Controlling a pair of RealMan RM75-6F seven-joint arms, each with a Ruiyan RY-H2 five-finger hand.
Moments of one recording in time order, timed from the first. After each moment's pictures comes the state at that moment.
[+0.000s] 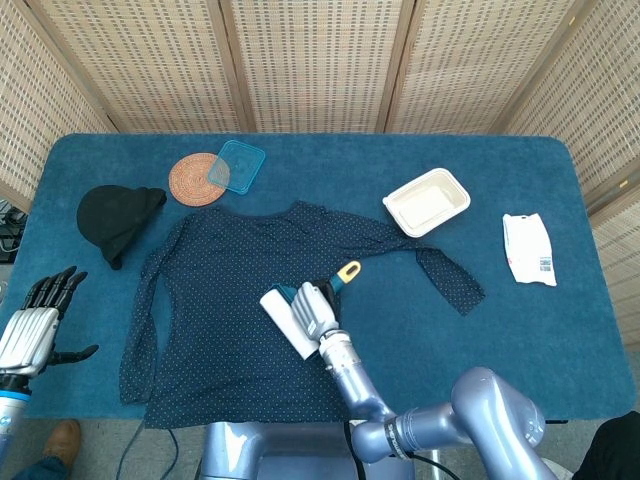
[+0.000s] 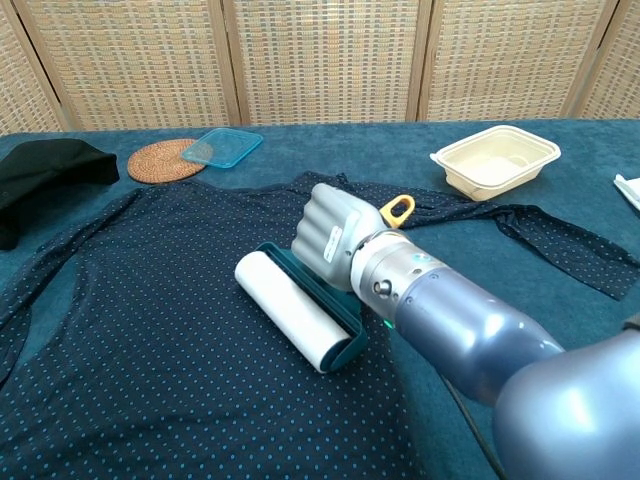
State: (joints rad) left arm -0.18 -1.08 -0.03 -1.69 1.40 1.31 -0.01; right arm 1.16 -2.01 0.05 -1.33 -0.66 1.27 -1.70
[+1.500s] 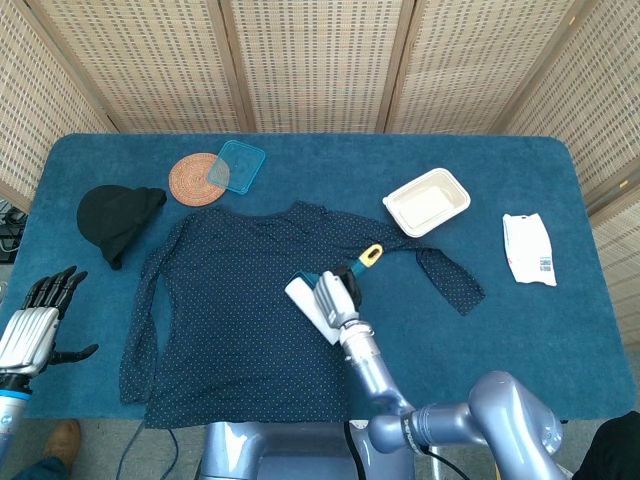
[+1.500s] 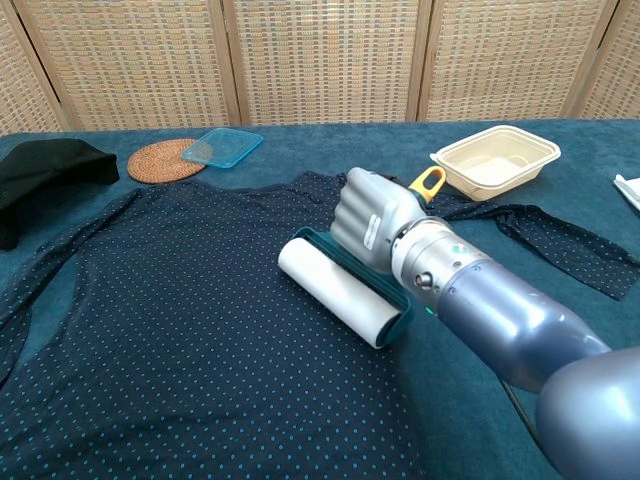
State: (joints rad) left arm -0.19 -1.09 -0.04 -1.69 1.39 1.30 0.01; right arm 1.06 -1.96 0.04 -1.25 -0.75 1.27 -1.75
